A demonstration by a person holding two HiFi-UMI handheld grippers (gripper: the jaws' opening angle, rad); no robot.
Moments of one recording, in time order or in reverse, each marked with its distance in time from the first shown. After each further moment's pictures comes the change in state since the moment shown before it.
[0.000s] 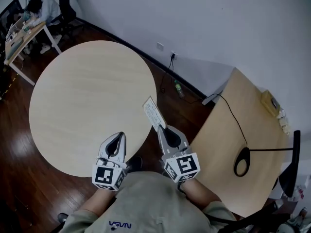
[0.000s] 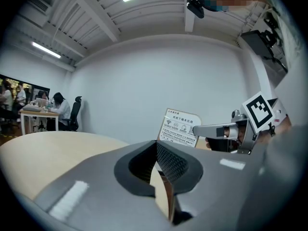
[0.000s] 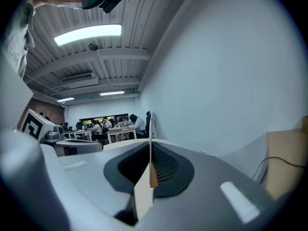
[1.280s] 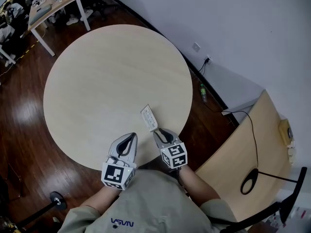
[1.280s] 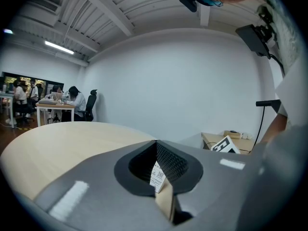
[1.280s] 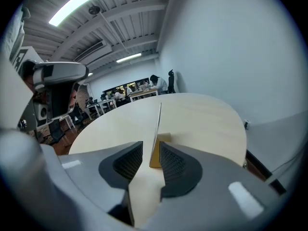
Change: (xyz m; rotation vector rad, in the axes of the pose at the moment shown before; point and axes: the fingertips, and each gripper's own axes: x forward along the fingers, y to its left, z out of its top) left arm -0.041 0.124 -0.040 -0.074 0.058 0.121; right arm 0.142 0.103 -0.206 -0.030 0.474 0.279
